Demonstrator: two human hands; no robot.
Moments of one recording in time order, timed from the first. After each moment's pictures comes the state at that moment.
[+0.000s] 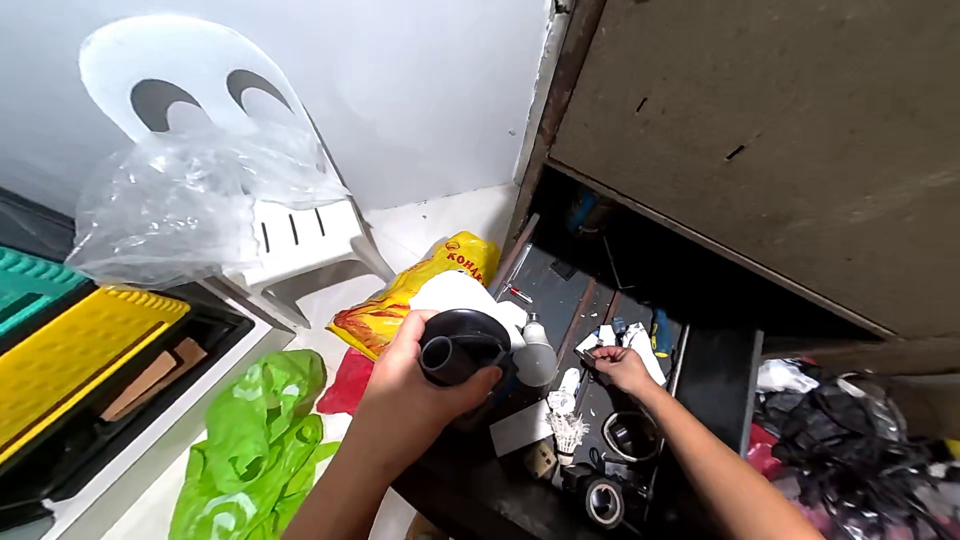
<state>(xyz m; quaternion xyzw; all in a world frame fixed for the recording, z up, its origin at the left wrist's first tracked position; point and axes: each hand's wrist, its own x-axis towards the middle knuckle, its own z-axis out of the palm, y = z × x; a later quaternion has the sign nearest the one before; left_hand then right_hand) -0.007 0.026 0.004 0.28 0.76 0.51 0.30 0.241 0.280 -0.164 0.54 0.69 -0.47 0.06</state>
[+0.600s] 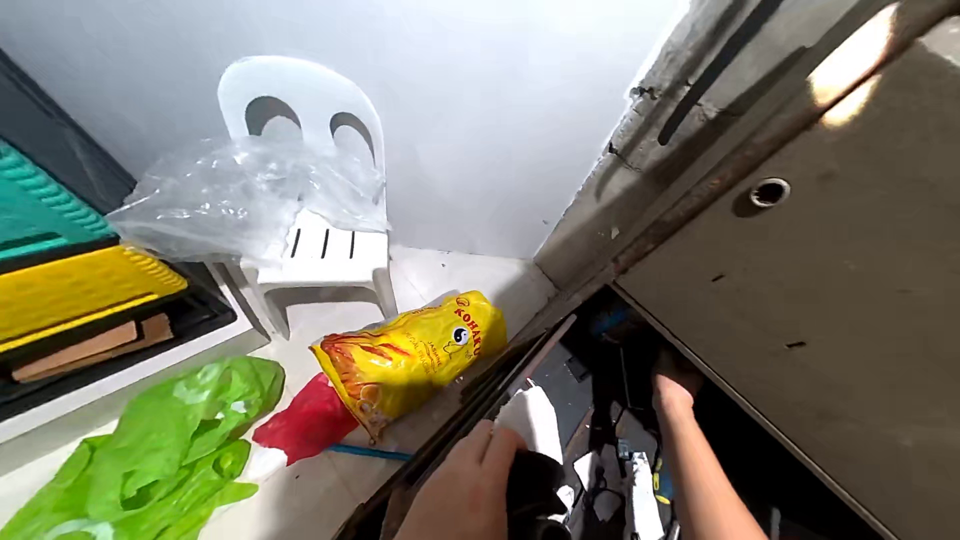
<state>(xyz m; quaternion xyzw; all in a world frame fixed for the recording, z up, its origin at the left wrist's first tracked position) 0.004 0.027 0.017 0.43 0.77 0.41 0.24 0.111 0.360 -0.060 0.60 0.76 -0.17 -0.18</state>
